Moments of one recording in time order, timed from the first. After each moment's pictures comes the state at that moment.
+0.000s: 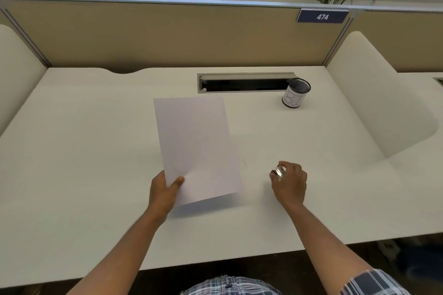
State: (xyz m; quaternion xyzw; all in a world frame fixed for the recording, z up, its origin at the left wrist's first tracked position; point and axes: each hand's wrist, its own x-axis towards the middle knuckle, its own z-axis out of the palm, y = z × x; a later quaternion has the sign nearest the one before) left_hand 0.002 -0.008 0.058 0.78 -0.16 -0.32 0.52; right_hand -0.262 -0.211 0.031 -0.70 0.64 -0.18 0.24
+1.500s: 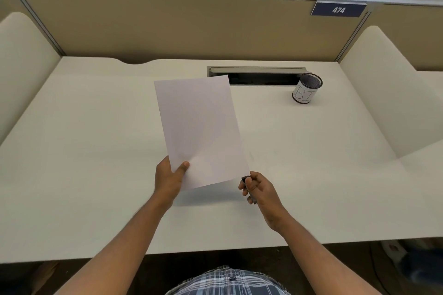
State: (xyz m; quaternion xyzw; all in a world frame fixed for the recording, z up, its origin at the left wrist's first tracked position) left_hand -0.001 -0.009 0.078 0.76 -0.14 -0.30 0.55; right_hand -0.234 -0.130 0.053 -0.56 0.40 -0.18 0.70
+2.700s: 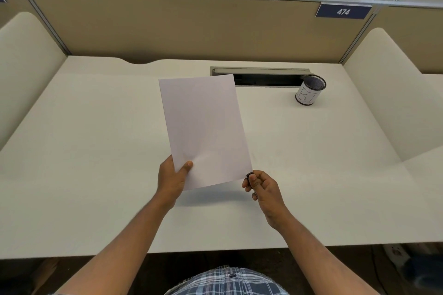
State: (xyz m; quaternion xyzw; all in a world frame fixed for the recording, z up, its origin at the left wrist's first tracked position) left_hand -0.001 -0.008 0.077 0.76 -0.14 -0.31 0.56; right_hand -0.227 -0.132 0.057 -0.56 0.42 -0.21 0.68
